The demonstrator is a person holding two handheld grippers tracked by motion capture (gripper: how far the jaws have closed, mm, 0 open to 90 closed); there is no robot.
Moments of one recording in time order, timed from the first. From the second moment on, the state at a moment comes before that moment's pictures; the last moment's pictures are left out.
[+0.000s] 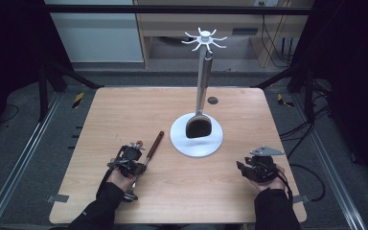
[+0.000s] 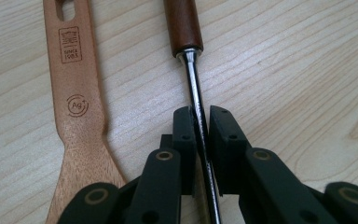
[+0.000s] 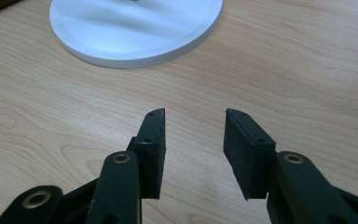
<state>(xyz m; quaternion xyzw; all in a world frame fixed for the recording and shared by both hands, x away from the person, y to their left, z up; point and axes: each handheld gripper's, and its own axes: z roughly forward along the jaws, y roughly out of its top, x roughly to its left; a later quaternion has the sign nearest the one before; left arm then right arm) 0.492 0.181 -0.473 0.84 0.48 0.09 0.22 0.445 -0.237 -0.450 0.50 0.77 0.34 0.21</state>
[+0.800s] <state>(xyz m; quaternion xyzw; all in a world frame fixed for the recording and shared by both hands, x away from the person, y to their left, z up) 0.483 0.184 -0.437 0.85 0.45 0.11 0.23 0.446 -0.238 -0.450 0.51 0.76 0.35 0.21</state>
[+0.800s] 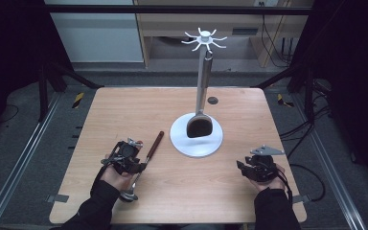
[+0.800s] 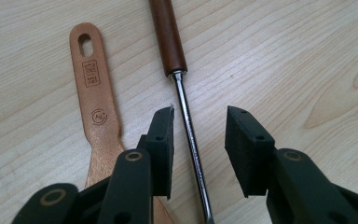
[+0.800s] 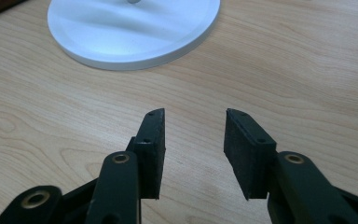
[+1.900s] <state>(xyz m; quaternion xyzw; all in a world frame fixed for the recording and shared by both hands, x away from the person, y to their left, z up) 0.509 0.173 -0.462 0.86 0.47 0.08 0.19 0.447 -0.238 -0.450 0.51 0.76 0.34 0.21</state>
